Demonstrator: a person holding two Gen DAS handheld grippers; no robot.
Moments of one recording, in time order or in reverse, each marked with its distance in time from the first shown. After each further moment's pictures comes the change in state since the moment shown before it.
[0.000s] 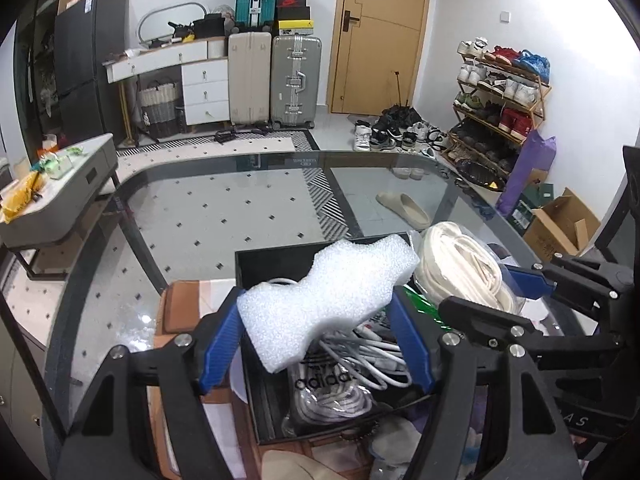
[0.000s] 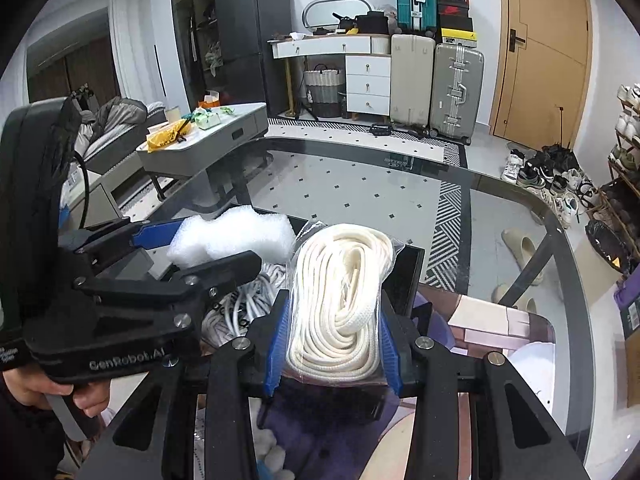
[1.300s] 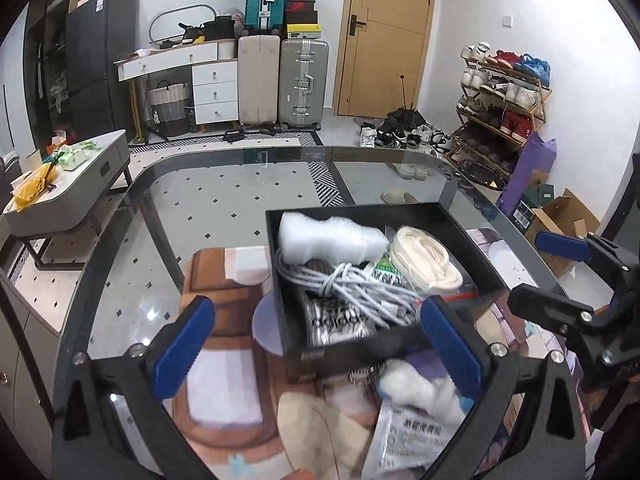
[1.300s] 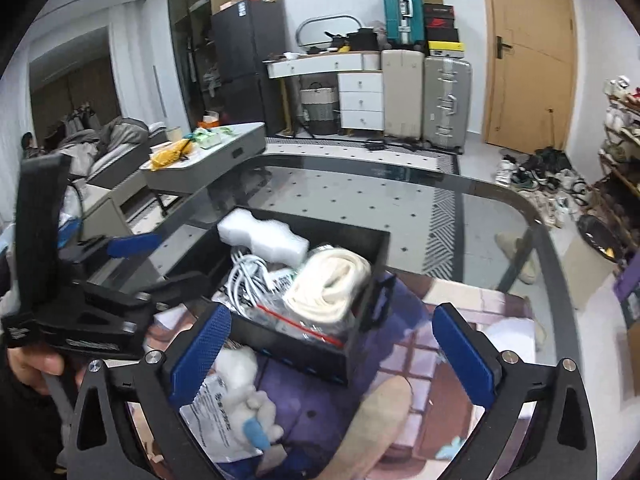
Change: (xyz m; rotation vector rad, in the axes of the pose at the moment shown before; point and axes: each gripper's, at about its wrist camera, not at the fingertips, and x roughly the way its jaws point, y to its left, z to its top) left arm -0.046 0.006 -0.036 -0.023 -0.011 0.009; right arm -0.054 -0.017 -0.039 0.055 -0.071 -0.007
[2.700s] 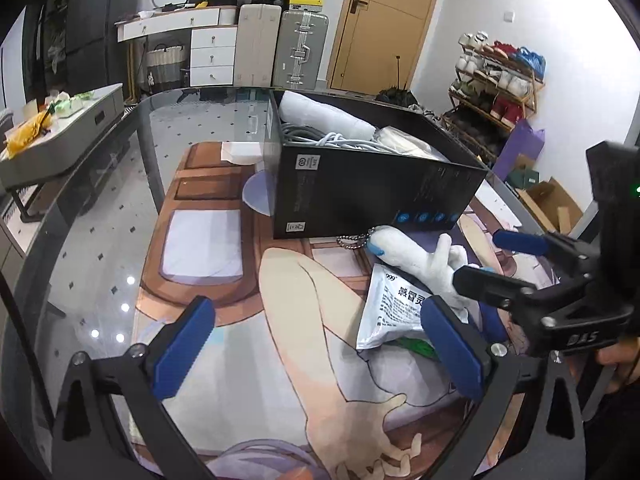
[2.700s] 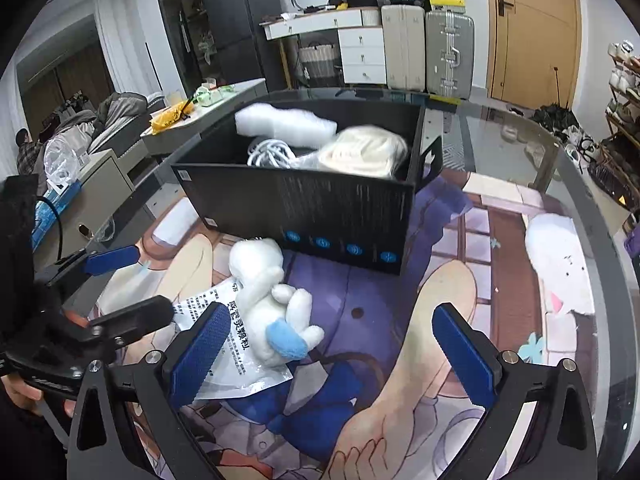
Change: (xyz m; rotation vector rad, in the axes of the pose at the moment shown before) left arm -0.019 0.003 -0.093 -0.070 0.081 -0.069; right arm 0.034 0.027 -0.071 0.037 0.160 0.032
